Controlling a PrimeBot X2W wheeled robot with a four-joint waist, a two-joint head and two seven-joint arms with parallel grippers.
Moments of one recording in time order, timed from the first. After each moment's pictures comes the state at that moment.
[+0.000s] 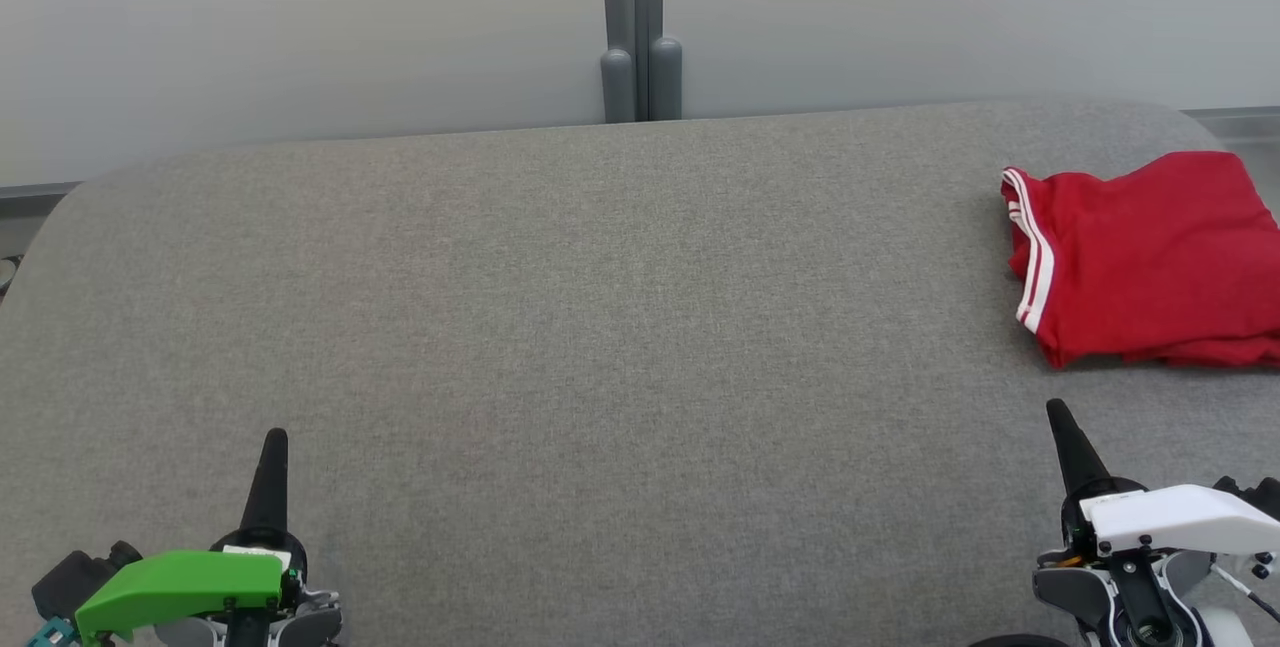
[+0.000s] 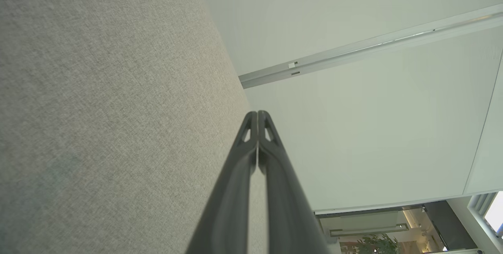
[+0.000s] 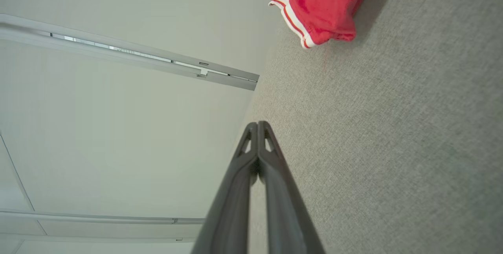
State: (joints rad) left arm -0.06 0.06 0.08 0.28 -1.33 -0.13 0.03; right arm -0.07 -0.04 -0.12 0.26 1.26 0.13 0.04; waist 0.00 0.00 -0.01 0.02
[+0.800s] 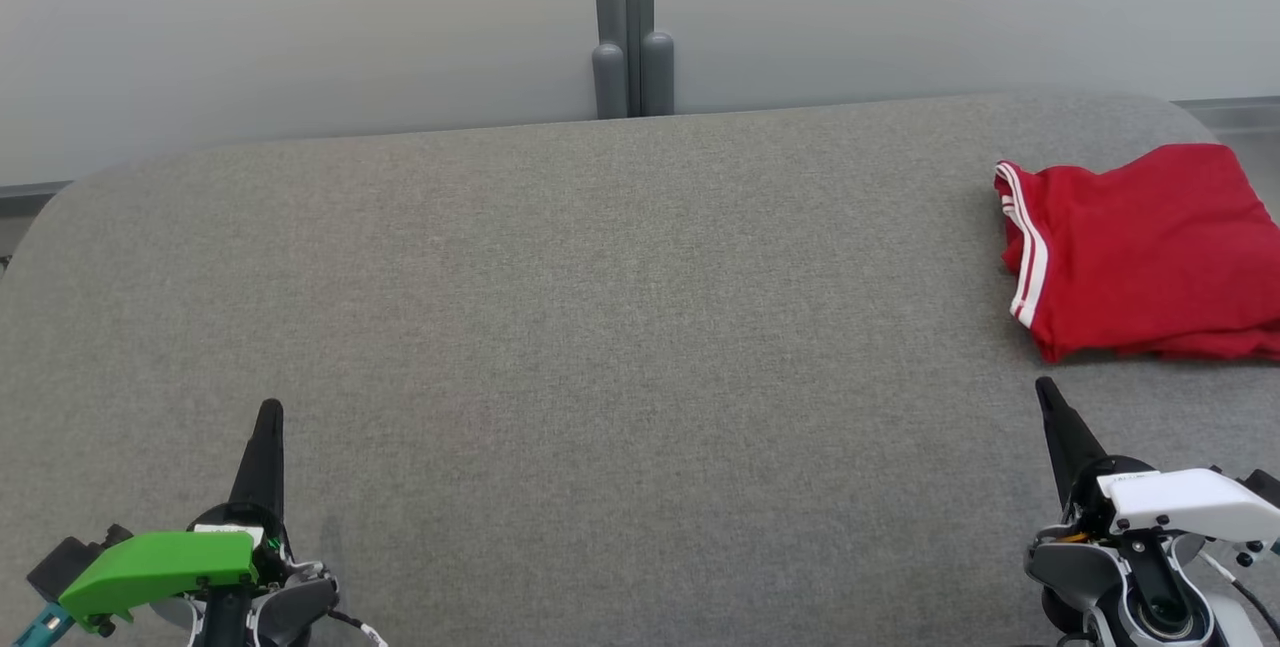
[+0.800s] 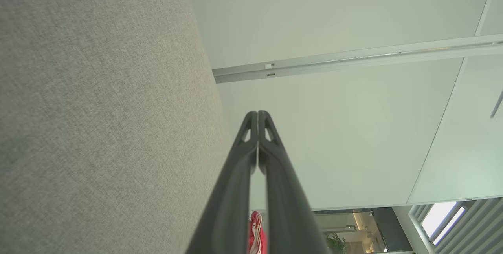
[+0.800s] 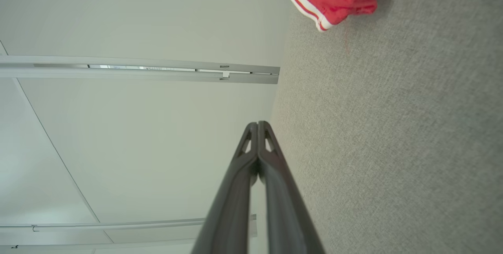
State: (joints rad) left arm -0.09 0.05 0.10 0.26 -1.51 -0.13 0.09; right arm -0.10 -0.05 -0.12 0.26 1.49 0.13 0.09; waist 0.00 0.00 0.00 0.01
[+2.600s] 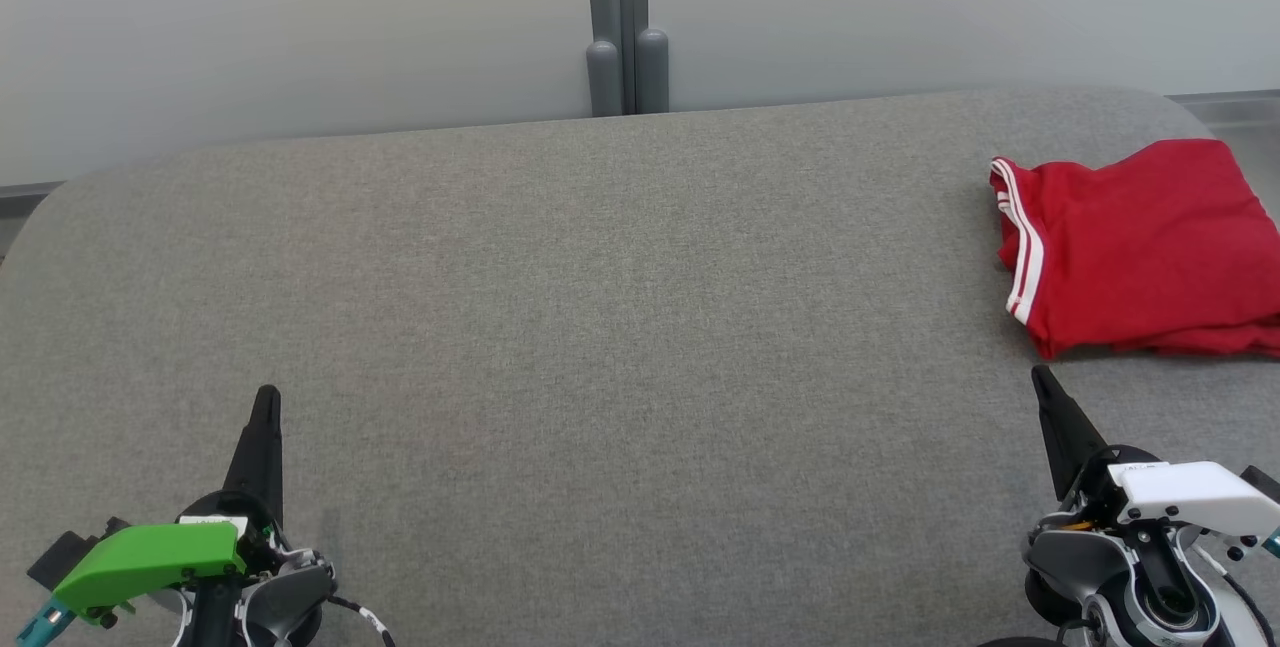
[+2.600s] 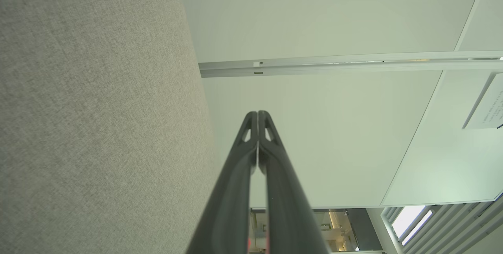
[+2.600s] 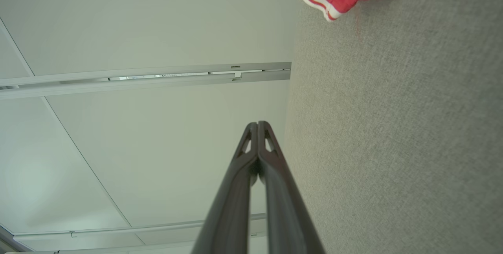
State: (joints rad) left arm -0.11 0.05 0.11 0.25 -1.61 -0.13 0.11; right arm -0.11 -0.05 -0.12 0.25 1.61 0.13 0.12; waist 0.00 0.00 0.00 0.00
